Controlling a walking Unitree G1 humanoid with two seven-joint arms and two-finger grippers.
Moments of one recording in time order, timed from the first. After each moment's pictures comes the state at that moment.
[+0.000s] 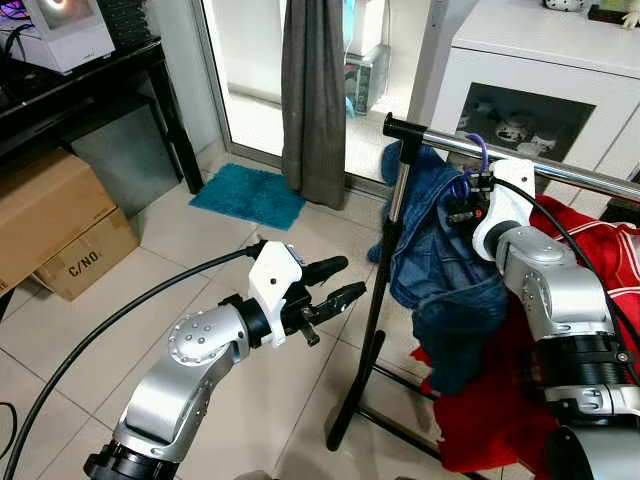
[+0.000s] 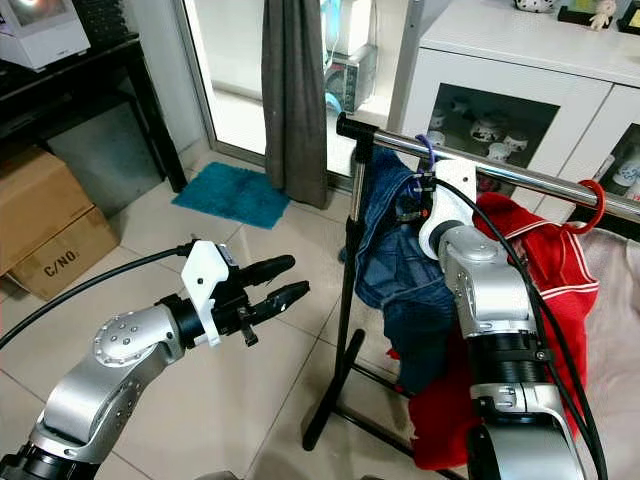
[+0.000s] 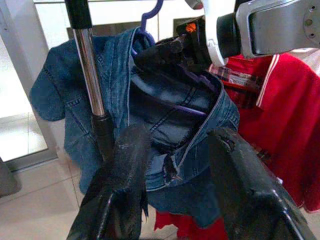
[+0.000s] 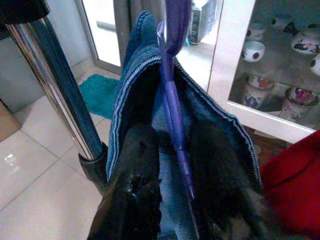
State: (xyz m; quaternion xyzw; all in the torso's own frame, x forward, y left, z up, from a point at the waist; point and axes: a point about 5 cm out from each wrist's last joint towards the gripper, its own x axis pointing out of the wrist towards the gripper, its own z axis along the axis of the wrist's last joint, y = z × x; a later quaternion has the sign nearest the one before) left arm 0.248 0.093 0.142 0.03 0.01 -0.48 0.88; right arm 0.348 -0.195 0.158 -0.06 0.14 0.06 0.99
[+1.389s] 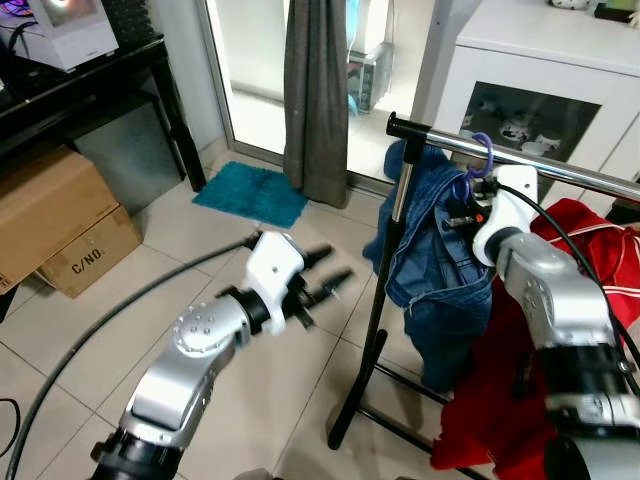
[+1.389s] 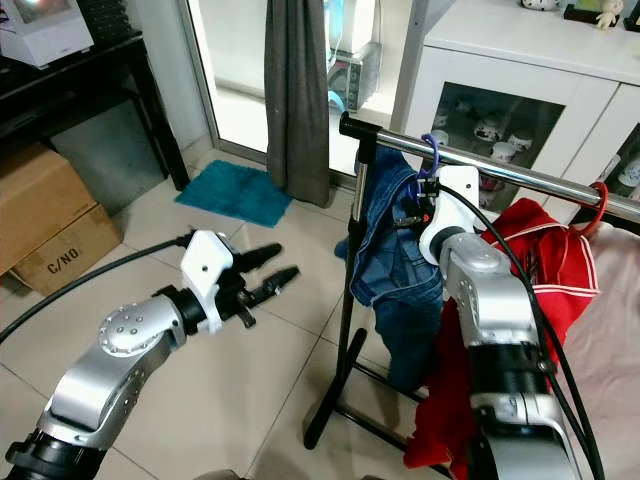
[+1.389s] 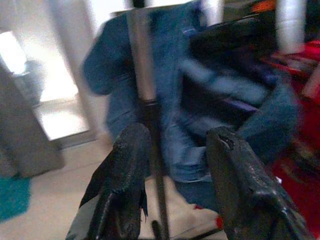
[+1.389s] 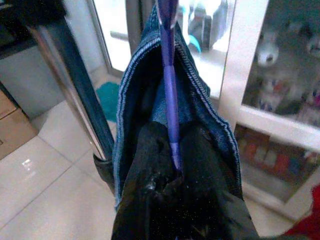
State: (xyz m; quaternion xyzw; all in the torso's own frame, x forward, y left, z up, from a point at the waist) left arm 0.269 0.102 0.137 0.06 0.02 -0.39 0.92; right arm 0.337 -0.199 0.158 -0.04 0.11 0.08 0.99
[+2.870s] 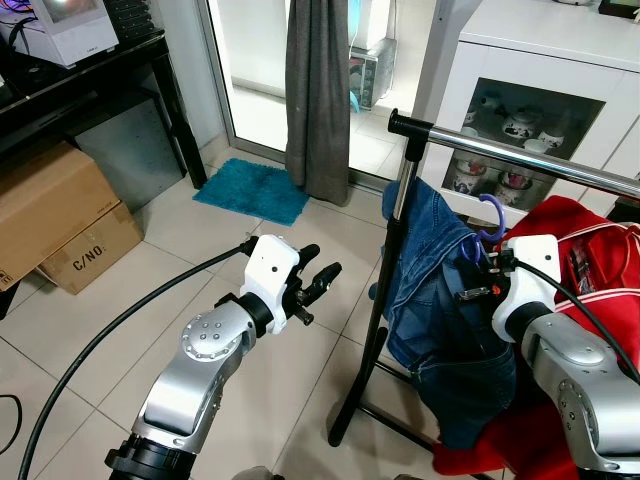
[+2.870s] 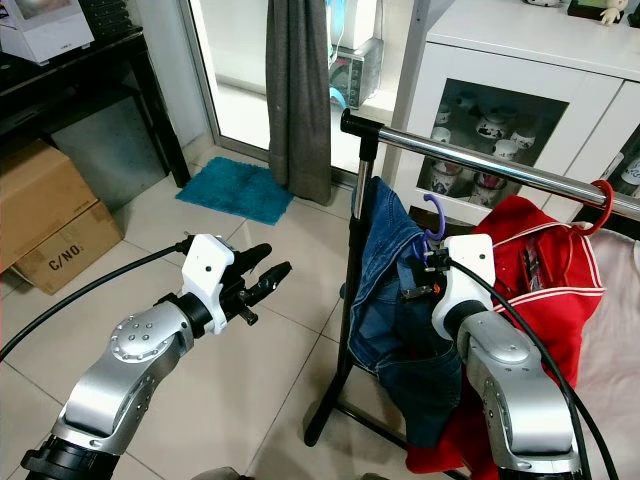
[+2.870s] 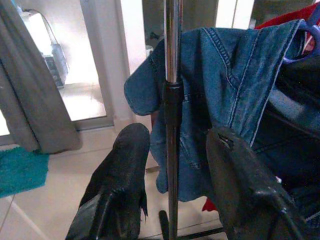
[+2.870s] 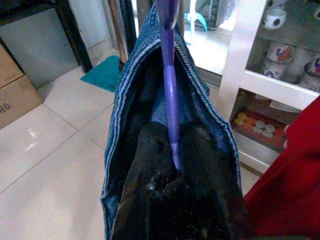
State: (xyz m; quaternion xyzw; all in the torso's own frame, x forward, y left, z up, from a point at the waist) left arm 0.267 0.099 0.125 0.05 0.04 -0.35 0.94; right arm 0.256 -0.196 0.130 -0.06 0.15 0.10 0.98
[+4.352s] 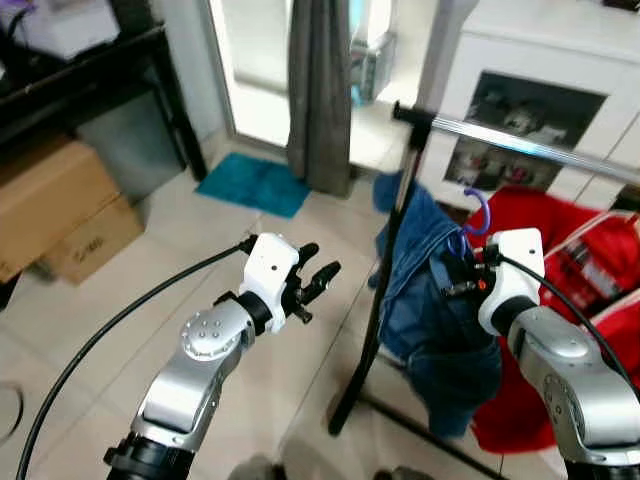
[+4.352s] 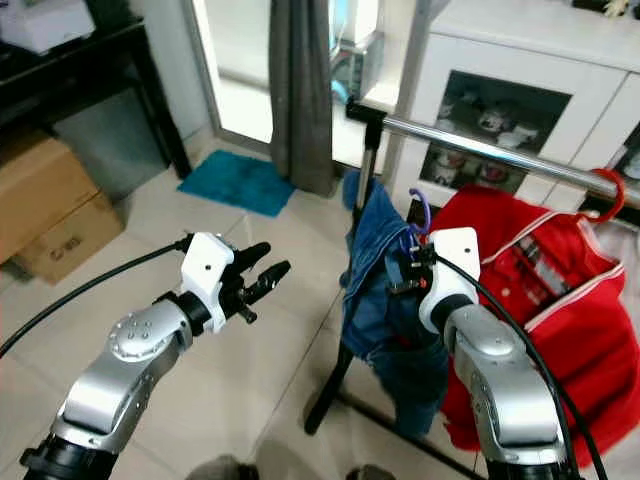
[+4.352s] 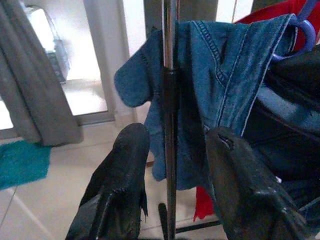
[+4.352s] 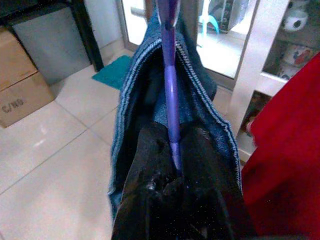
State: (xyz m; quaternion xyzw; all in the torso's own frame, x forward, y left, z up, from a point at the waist) left arm 0.268 0.100 0.126 0.05 0.03 -0.35 0.94; right arm 0.262 -0.184 0.132 -0.06 0.14 0.12 0.98
